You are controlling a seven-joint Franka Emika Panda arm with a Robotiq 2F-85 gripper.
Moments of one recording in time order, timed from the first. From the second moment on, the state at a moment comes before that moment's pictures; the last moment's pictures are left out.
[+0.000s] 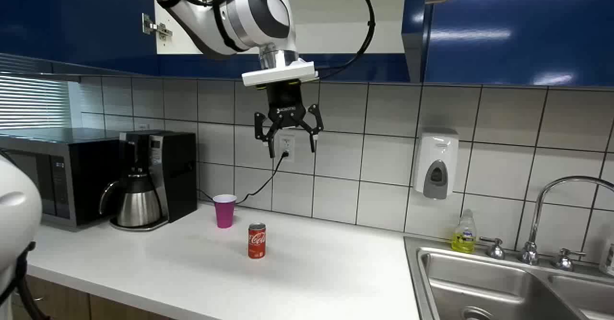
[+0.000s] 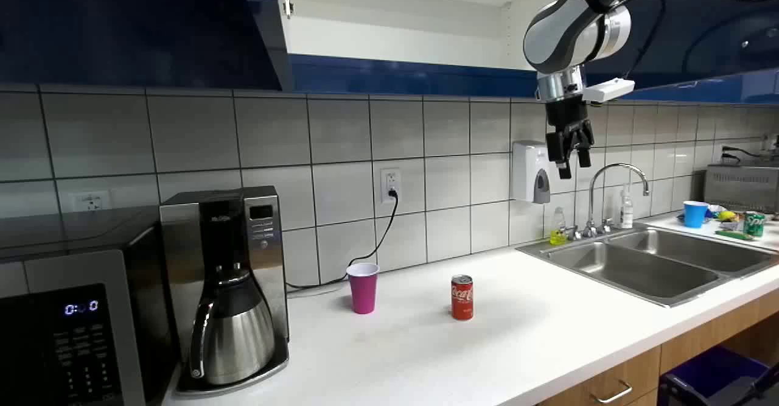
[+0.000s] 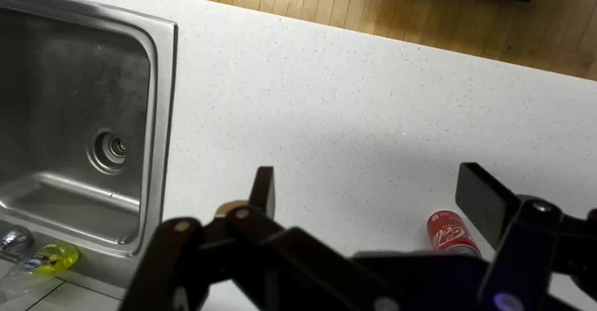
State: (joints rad) arm -0.09 -0.27 -0.17 -2.25 -0.30 1.99 -0.41
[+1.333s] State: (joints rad) arm -0.04 -0.08 -0.13 -2.30 -0.28 2.17 -0.40
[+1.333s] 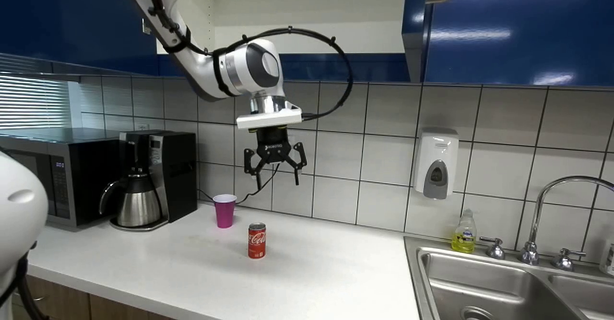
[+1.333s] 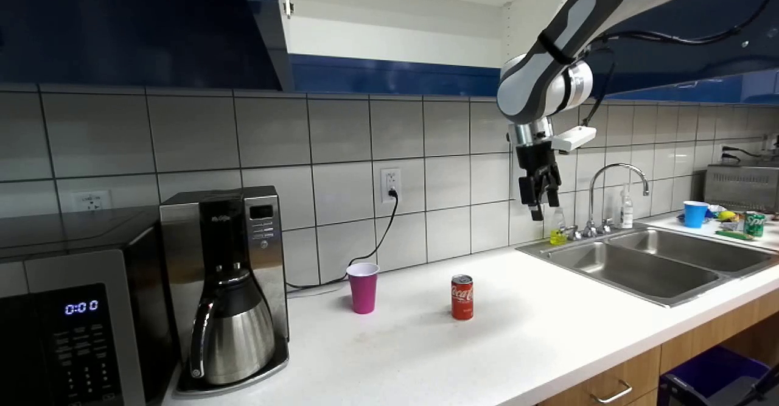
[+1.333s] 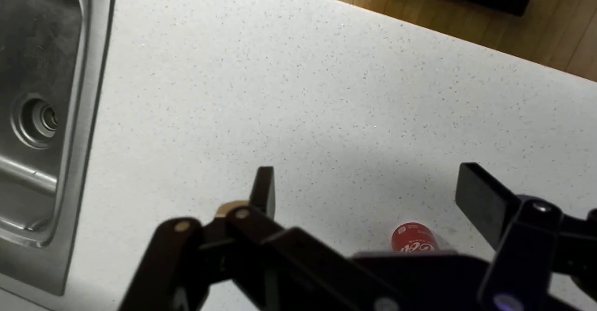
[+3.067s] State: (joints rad) arm -0.04 0.46 -0.02 -2.25 -0.24 2.83 -0.30
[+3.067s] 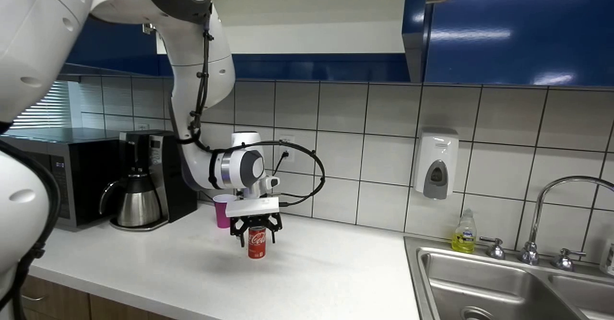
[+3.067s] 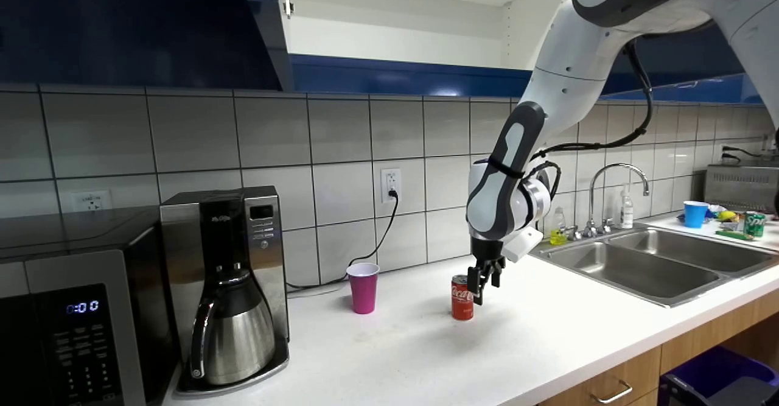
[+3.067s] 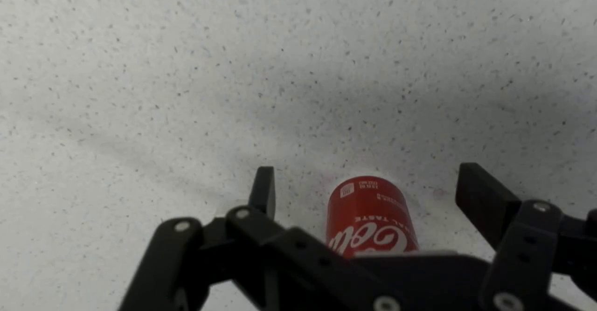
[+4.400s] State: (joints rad) arm 0.00 0.56 -0.03 -2.20 -0.23 3.07 -0.18
